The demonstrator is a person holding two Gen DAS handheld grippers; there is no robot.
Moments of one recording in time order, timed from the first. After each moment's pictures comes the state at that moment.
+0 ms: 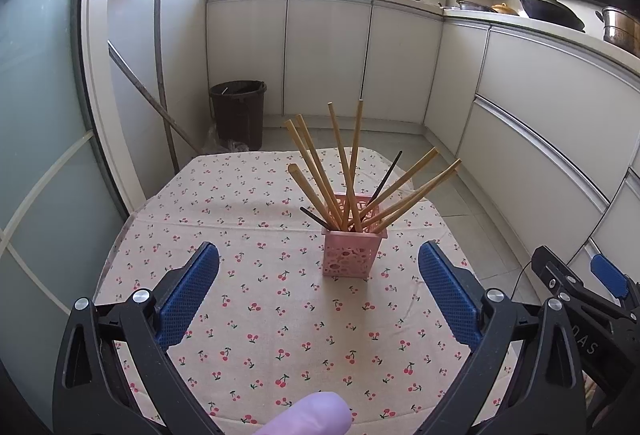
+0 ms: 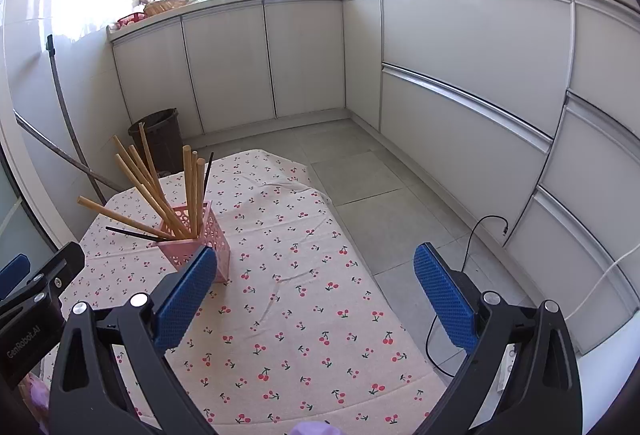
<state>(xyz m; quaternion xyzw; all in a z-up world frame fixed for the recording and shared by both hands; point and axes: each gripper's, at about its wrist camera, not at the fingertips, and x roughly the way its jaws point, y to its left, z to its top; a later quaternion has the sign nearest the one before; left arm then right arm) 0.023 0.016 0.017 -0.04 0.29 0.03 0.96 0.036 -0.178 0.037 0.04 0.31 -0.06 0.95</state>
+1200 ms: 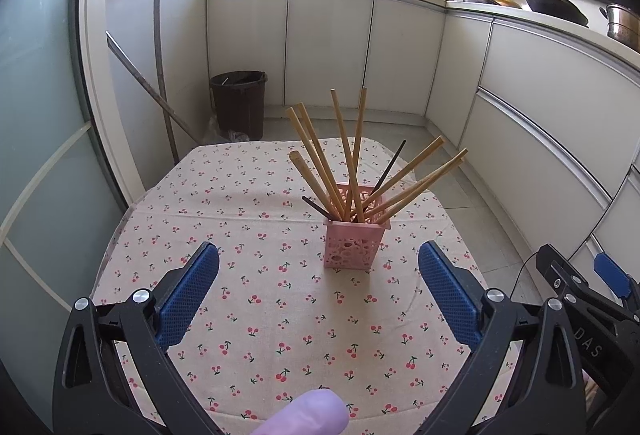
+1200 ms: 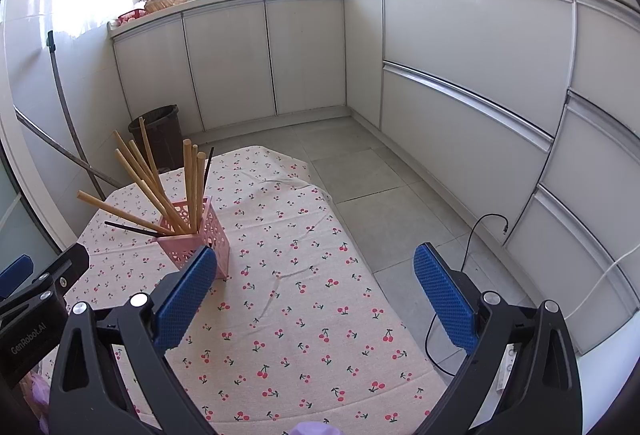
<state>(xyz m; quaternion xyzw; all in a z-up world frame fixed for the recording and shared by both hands) 0.026 0.017 0.010 -0.04 0.31 0.04 0.95 0.034 -0.177 0.033 0.04 0.31 -0.06 0.95</state>
